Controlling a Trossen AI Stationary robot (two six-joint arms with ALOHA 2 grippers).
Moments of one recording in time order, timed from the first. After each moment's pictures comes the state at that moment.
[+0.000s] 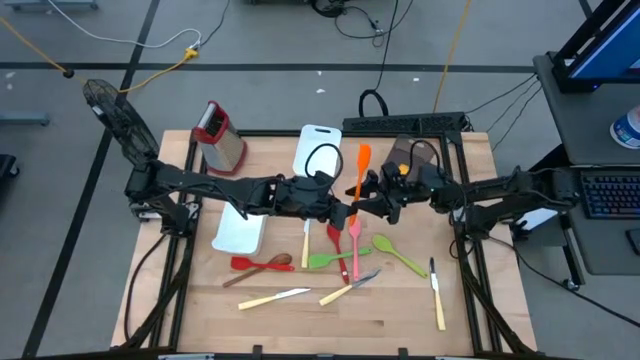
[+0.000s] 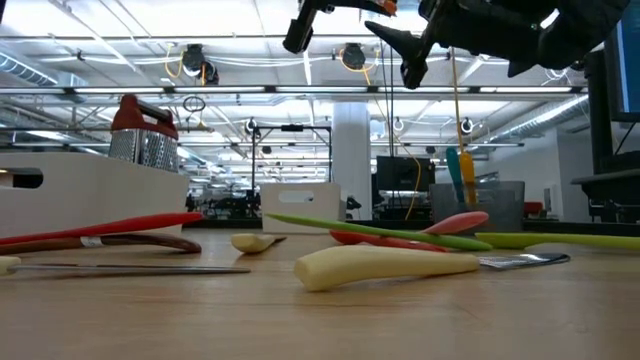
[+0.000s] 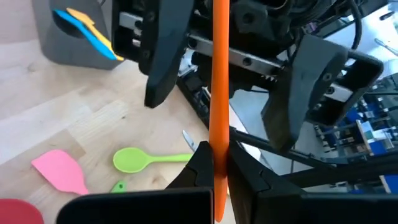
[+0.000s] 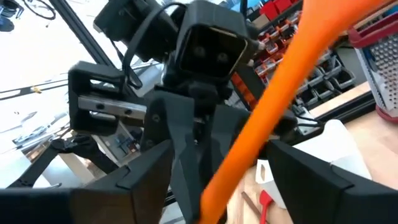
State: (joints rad) left arm -0.08 1.69 1.41 -0.10 -0.14 -1.00; right arm -0.15 1.25 0.52 0.94 -0.34 0.70
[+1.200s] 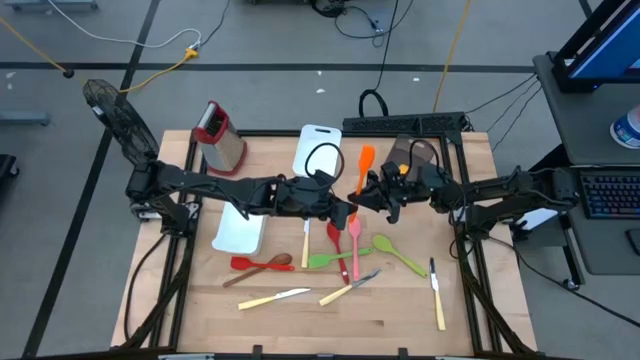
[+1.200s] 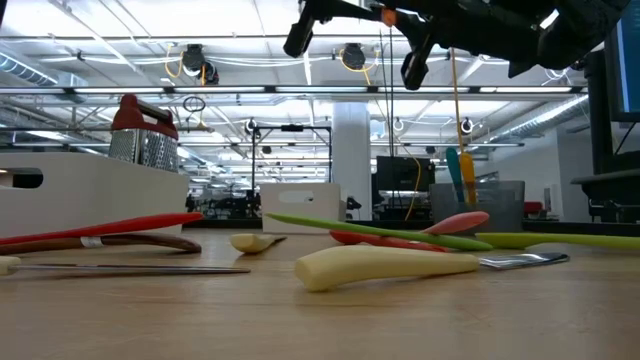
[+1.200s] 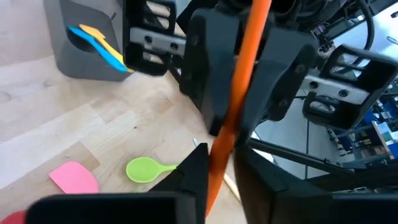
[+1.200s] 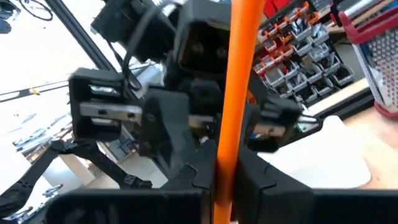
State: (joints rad) left arm -0.08 1.69 1.41 -0.10 -0.19 -0.95; right arm -0.15 1.25 0.52 0.93 -0.34 0.71
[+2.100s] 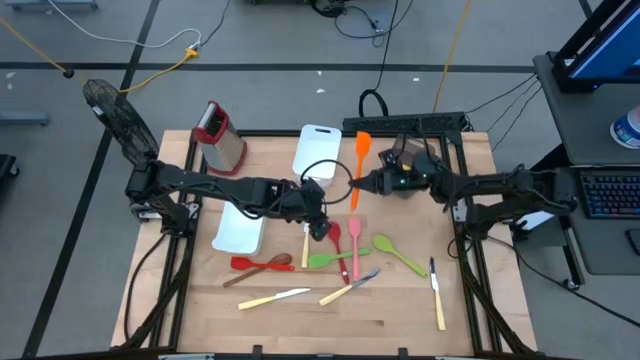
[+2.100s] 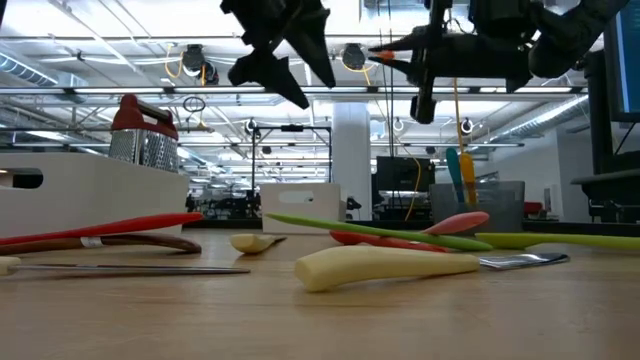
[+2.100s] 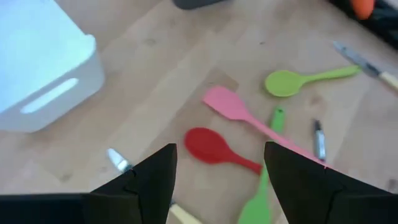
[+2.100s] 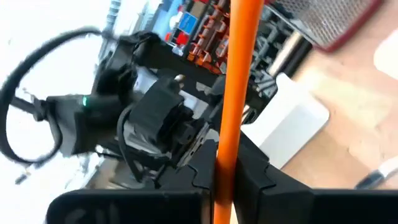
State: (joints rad) left arm -0.08 1.69 1.41 -0.63 -0.26 -0.68; right arm -0.33 1.25 0.52 0.78 -0.41 1.11
